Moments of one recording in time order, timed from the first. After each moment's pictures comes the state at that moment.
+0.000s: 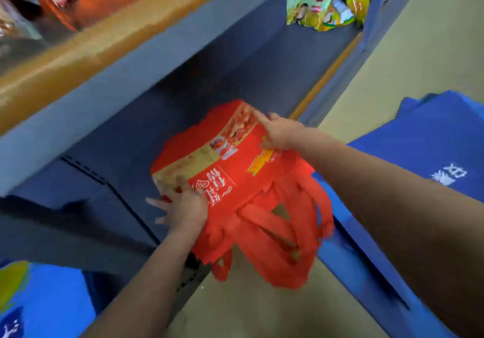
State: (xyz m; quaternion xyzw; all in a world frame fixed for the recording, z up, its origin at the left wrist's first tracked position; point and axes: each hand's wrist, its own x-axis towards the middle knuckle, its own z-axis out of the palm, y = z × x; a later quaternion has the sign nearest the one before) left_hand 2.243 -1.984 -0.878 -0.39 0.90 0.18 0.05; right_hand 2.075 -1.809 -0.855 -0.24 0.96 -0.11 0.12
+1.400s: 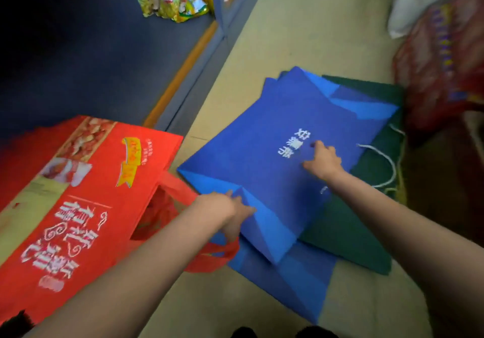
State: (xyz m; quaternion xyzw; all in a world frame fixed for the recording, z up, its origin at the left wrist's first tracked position) left_hand 2.213 -1.692 -0.881 0.34 0.81 -0.21 0.44; right_hand 2.205 -1.492 -0.908 0.30 0.89 -0.32 0.13
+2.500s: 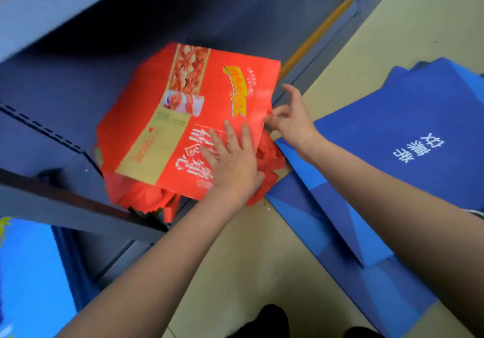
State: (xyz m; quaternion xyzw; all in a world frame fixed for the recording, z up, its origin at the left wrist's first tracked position) left_hand 2.238 -1.833 -0.859 -0.10 0.99 0.00 0.11; right_hand 2.150 -1.730 -0.872 -0.04 0.75 -0.66 0.09
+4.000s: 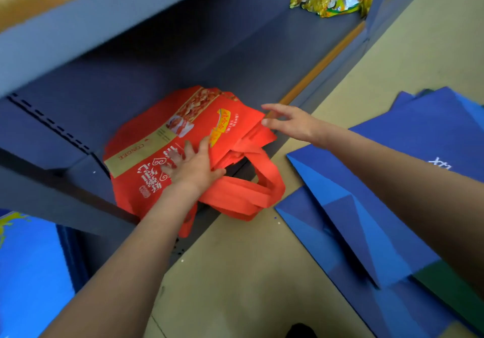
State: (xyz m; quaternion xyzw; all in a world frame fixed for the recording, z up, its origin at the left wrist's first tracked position) left_hand 2.232 -1.941 -0.843 -0.22 0.95 0.12 0.17; right_hand 2.118 -1.753 -0.847 -0.18 0.86 -0.43 0.20
